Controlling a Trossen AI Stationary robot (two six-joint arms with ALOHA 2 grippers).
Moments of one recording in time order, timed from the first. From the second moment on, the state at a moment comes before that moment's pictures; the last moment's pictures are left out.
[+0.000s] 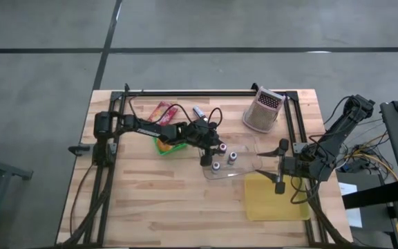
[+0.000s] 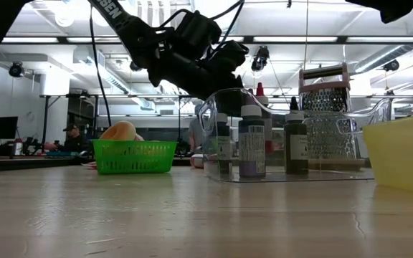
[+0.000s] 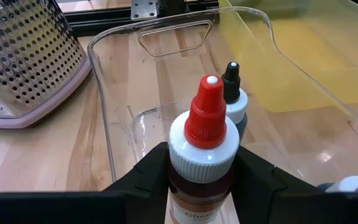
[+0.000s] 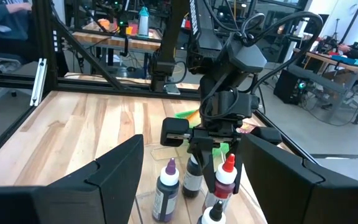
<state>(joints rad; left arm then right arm) 0.13 1.98 1.15 0.30 0.24 0.17 0.85 0.79 0.48 0.08 1.02 0.09</state>
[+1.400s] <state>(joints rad) 0.13 2.00 1.14 0.31 0.25 0.09 0.85 0.79 0.48 0.09 1.02 0.09</state>
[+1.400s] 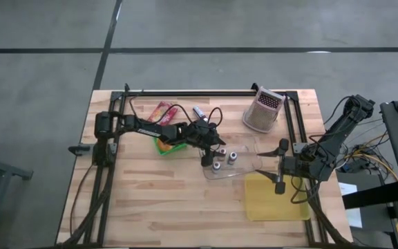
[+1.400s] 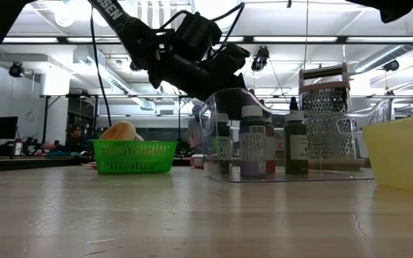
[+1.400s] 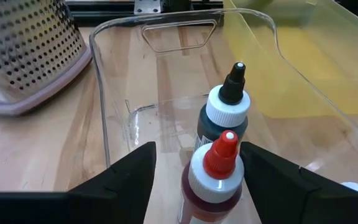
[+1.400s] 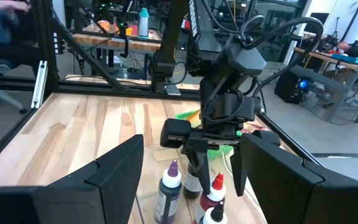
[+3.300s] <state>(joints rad) 0.34 1.66 1.07 -0.26 -0.05 0.77 0.84 0.79 0.48 0.06 1.02 0.05</state>
